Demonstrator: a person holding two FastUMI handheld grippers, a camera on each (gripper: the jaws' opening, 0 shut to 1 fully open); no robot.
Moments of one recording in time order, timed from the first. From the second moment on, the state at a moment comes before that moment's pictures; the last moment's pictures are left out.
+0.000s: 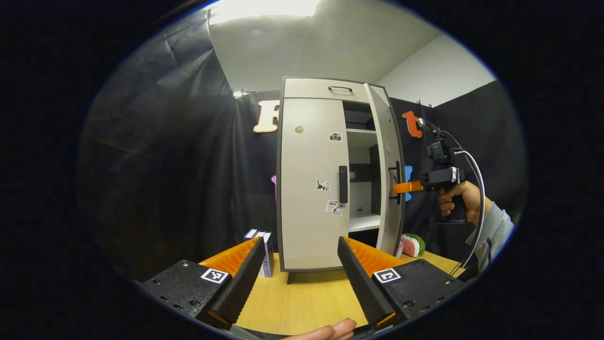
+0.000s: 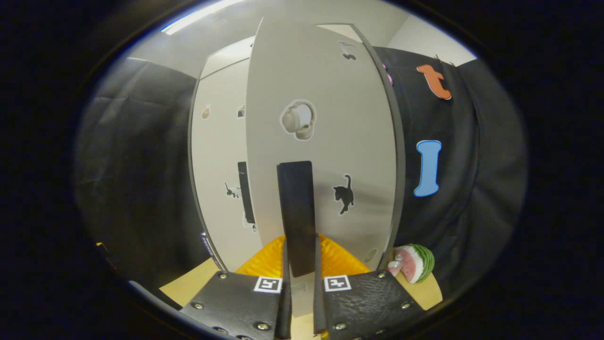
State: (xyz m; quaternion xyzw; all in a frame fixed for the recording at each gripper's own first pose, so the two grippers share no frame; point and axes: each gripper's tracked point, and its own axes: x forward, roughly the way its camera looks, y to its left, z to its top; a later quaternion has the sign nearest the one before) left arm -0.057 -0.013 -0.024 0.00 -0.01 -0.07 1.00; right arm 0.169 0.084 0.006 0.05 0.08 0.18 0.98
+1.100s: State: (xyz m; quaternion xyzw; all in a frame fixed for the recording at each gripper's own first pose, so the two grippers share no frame) left arm -0.107 -0.060 -0.017 0.01 -0.04 -0.14 0.99; right arm 0.137 -0.017 0.008 0.08 0.07 0.11 0.99
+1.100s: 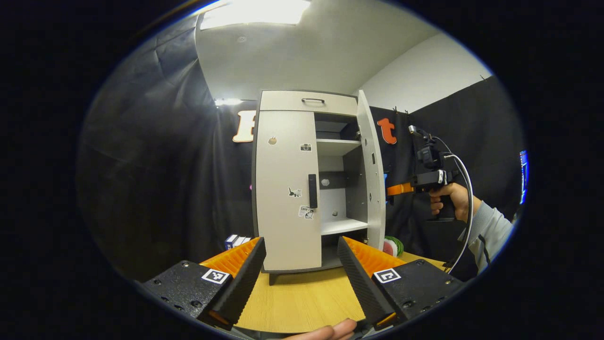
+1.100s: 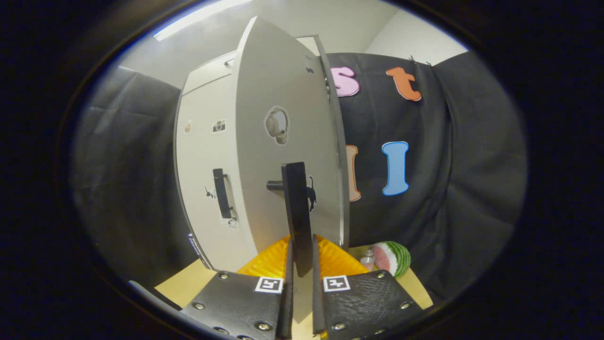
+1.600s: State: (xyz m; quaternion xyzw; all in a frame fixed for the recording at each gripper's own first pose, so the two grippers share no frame) left arm -0.099 -0.081 -0.023 0.01 -0.04 -0.14 0.99; right arm 0.159 -0.094 0.005 0.12 0.06 0.08 0.99
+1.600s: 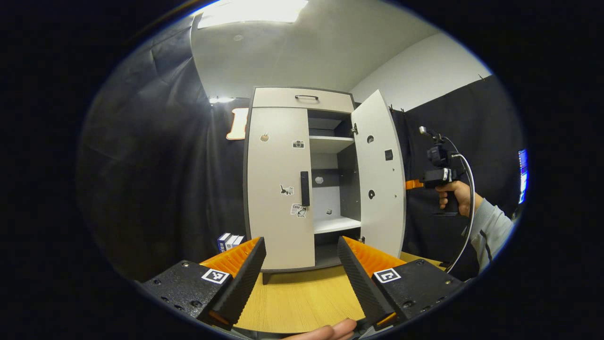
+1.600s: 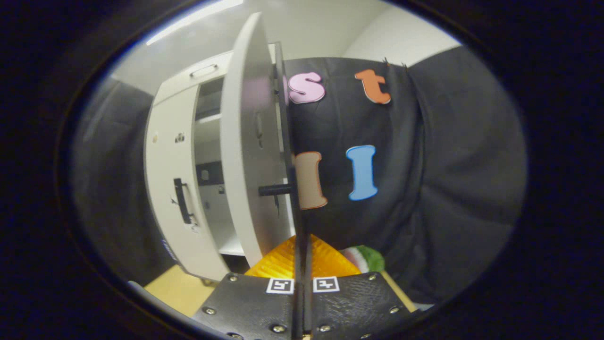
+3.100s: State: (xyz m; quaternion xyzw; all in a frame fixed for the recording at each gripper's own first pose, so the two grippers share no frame) left arm 0.185 -0.129 0.006 -0.01 -0.01 -0.09 1.00; right arm -0.022 -0.082 -0.027 0.05 -0.01 0.06 1.00
